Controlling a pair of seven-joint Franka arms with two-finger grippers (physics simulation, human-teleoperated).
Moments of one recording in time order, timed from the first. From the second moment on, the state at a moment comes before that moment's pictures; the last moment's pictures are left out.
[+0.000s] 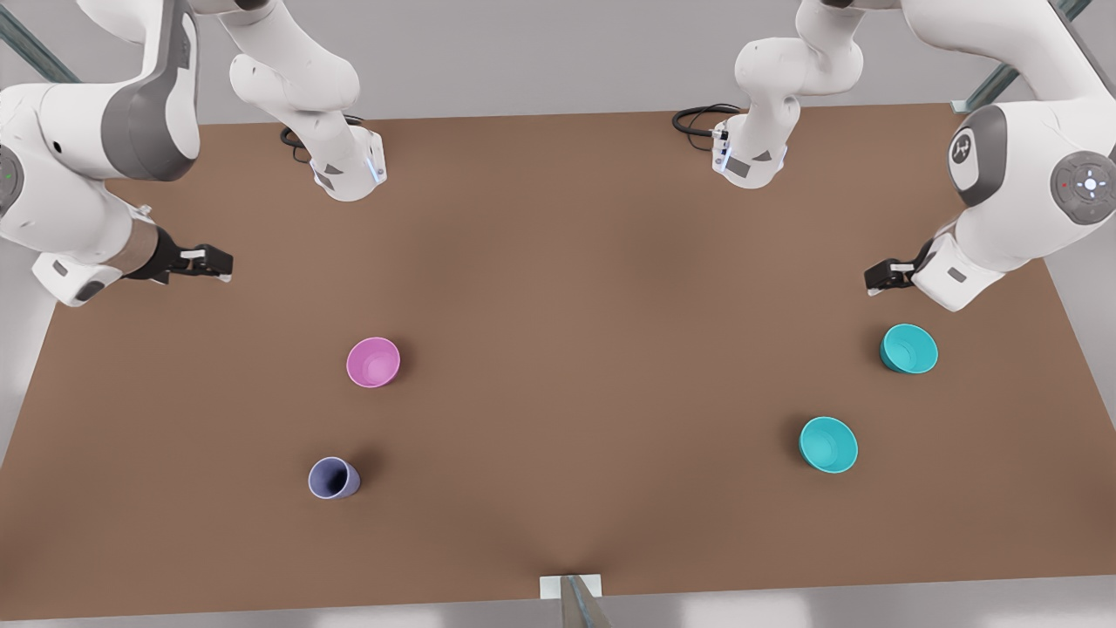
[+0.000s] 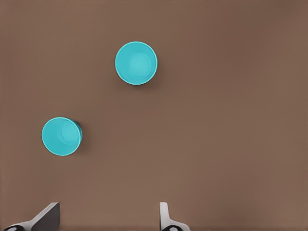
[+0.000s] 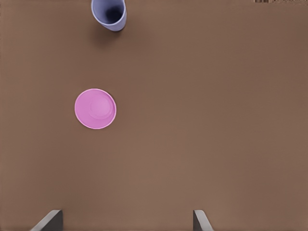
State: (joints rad) left arm -0.06 0.12 0.05 -1.49 0.04 1.48 0.01; right arm -0.10 0.06 0.11 -1.47 -0.05 1.34 -0.03
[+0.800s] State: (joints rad) left arm -0.06 0.13 0.05 -1.49 0.03 1.47 0.00; right arm -0.12 0.50 0.12 -1.72 0.15 1.73 0.03
